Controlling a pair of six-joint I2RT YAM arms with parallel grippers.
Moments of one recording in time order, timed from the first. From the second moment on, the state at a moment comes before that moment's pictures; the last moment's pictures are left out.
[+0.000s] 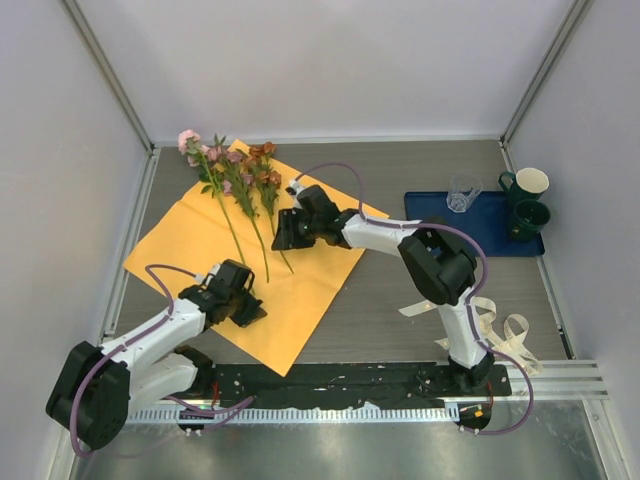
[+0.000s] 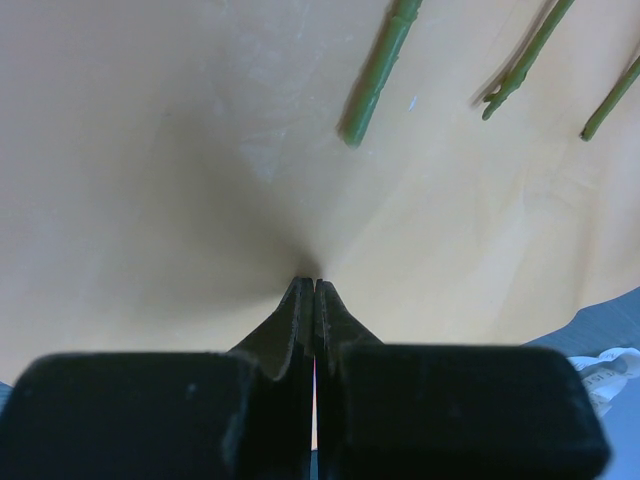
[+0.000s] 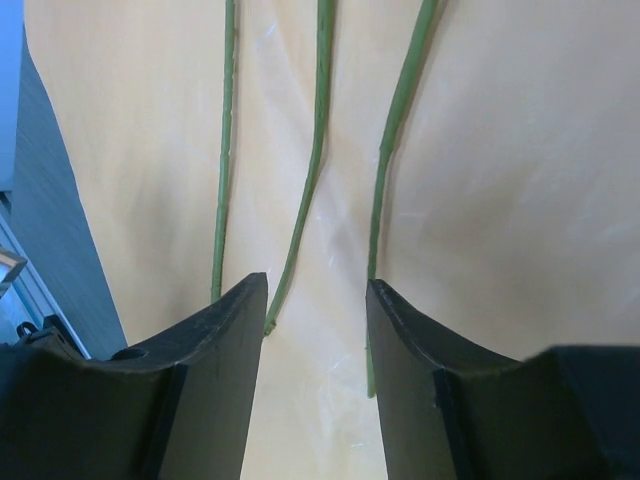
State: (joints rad) left arm -0.52 1.03 0.41 -0.48 -0.04 -1.28; right arm 0.78 2.12 1.46 -0.04 -0.29 0.58
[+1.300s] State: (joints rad) left arm -0.49 0.96 0.51 -0.63 -0.09 -1.17; right arm 0.82 2.26 1.57 0.05 -0.33 0.68
